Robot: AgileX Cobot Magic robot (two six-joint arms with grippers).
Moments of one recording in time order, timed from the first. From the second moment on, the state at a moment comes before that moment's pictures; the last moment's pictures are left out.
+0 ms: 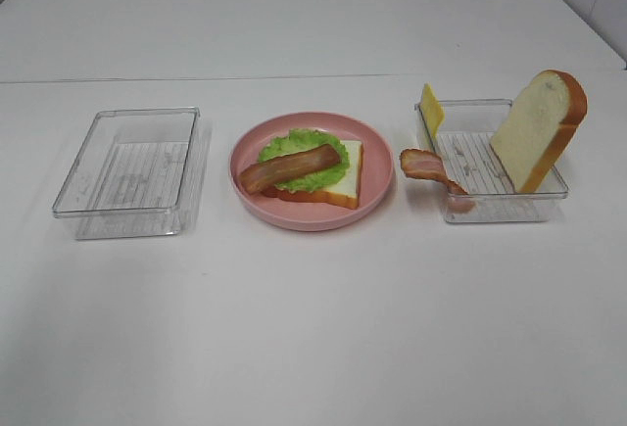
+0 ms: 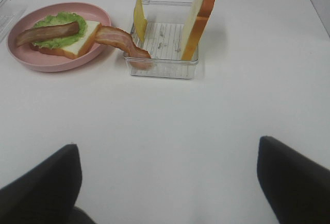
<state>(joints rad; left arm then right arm) -0.31 0.99 -1.00 -0.06 1.21 0.03 -0.03 -0.01 -0.51 0.18 1.08 -0.16</state>
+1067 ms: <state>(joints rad) -0.31 0.00 -0.53 -0.06 1.10 0.03 -0.03 -0.01 -0.51 0.18 1.08 -0.16</state>
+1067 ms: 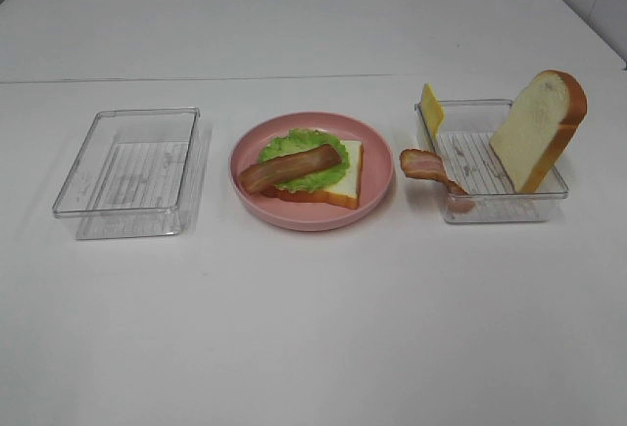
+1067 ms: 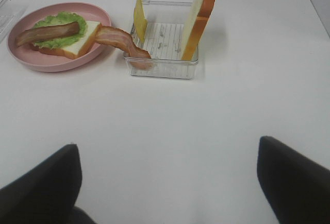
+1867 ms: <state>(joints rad) -0.31 -0.01 -0.50 -0.06 1.05 0.04 -0.03 0.41 -0.60 0.33 0.99 -0.14</state>
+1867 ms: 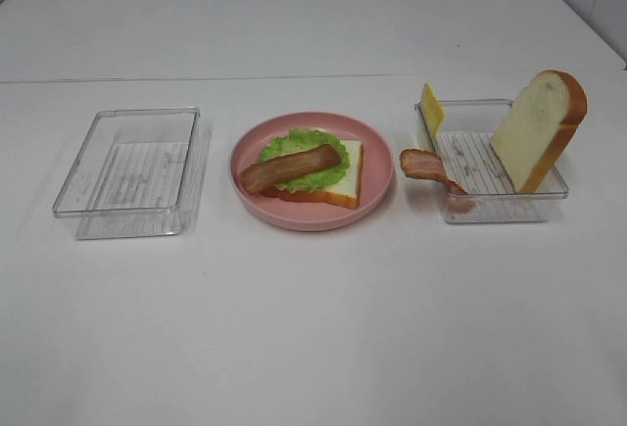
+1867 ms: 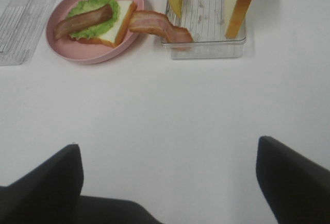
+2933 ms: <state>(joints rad) -0.31 -0.01 -0.50 -0.06 1.05 0.04 -0.03 1.30 -1.00 0.54 1.02 -0.39</state>
